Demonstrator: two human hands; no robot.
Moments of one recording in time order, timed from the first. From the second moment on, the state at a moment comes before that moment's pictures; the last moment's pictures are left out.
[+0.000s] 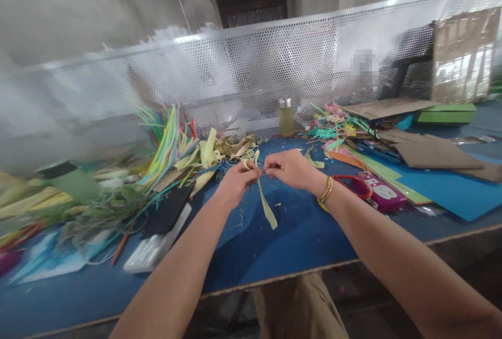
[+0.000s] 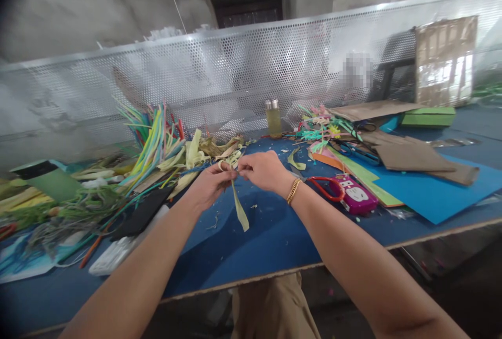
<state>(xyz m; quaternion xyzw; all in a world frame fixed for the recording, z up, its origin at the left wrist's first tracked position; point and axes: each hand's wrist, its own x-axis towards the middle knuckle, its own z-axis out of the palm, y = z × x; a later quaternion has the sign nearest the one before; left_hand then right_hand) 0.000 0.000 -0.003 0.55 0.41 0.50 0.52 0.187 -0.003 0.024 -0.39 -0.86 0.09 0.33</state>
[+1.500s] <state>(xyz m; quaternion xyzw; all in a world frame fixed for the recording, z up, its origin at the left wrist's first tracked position) 0.009 -0.009 -0.013 0.64 0.46 0.61 0.07 0.145 -0.016 -0.001 -0.35 -0.77 0.26 0.47</state>
